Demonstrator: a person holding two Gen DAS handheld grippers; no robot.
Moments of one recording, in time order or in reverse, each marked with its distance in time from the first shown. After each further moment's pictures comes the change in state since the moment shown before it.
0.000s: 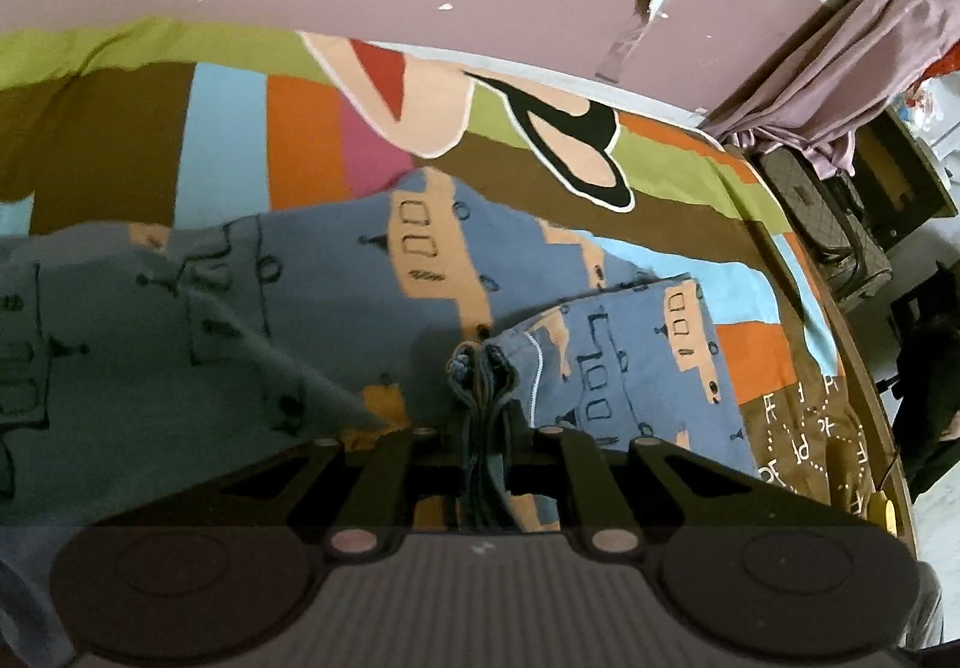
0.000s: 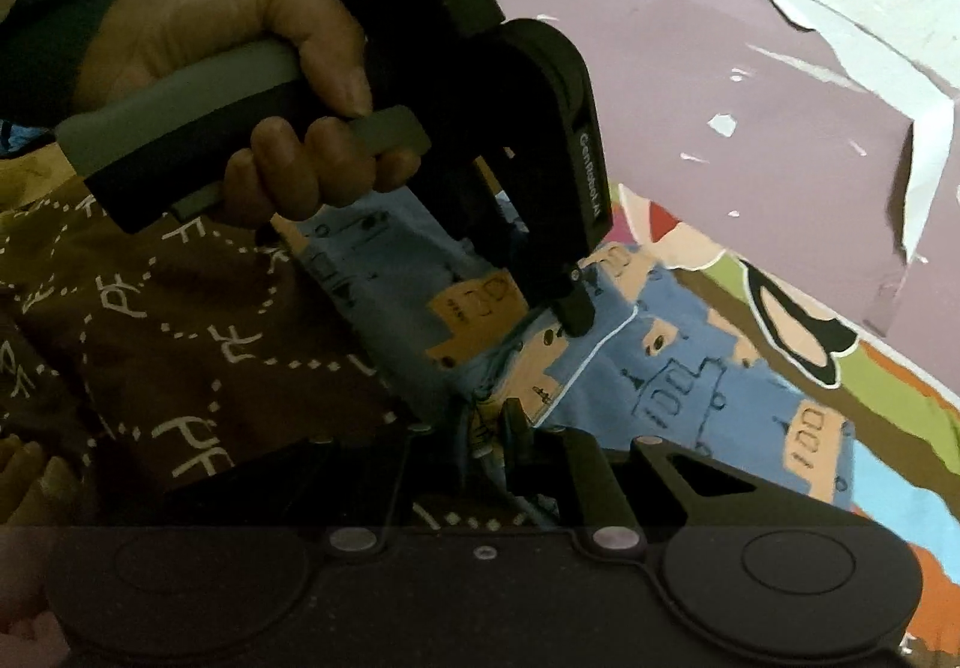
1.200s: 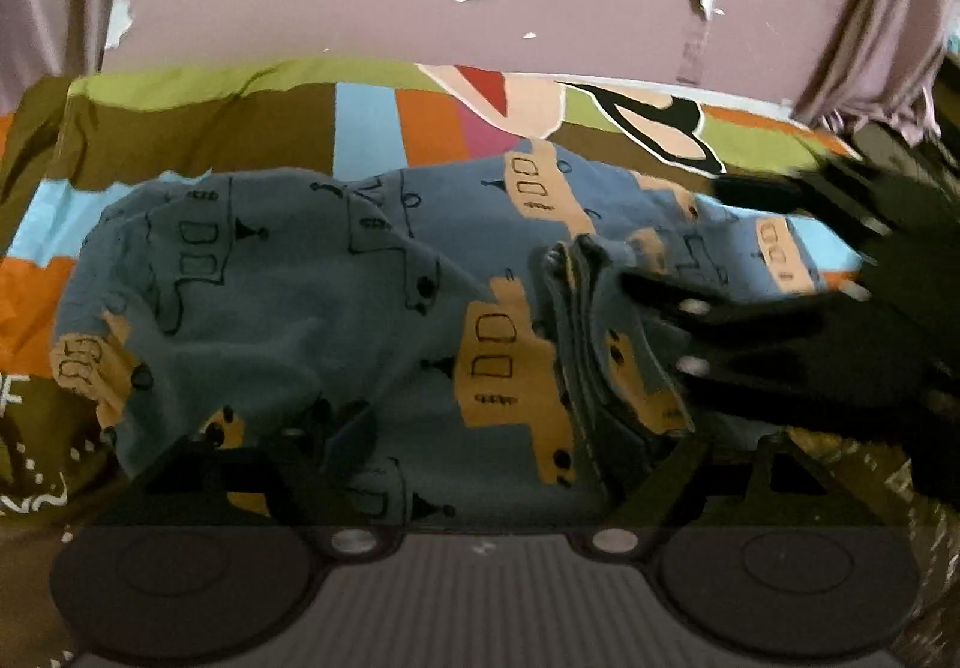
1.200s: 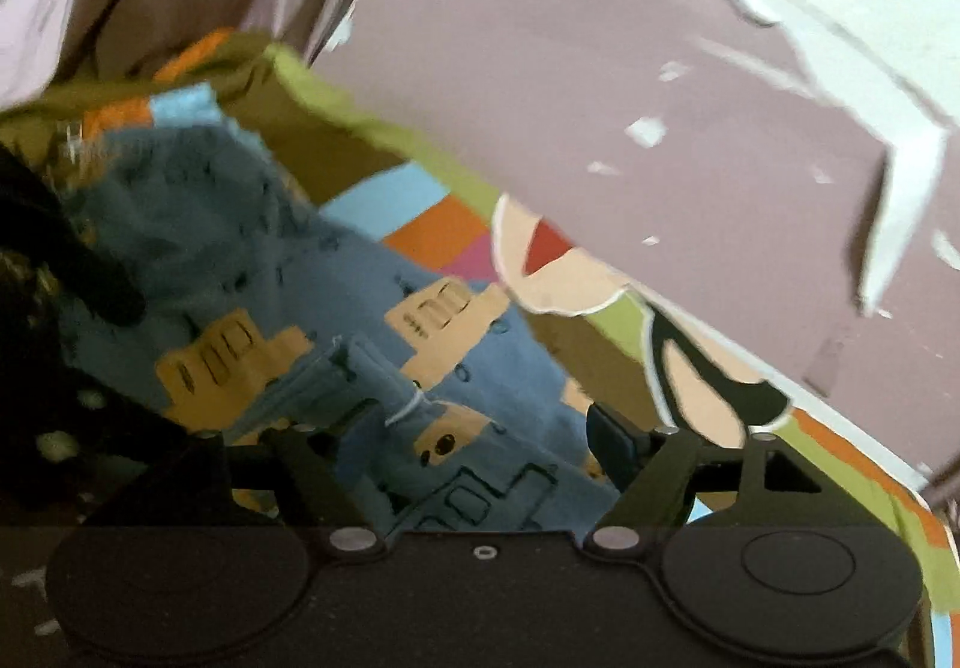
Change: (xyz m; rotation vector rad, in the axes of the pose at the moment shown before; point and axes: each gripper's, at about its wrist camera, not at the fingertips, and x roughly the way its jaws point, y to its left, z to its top) left arm -0.029 -0.019 -0.074 0.109 -0.147 0.339; right arm 0.071 -0.089 0.038 -0.082 0.018 -0.108
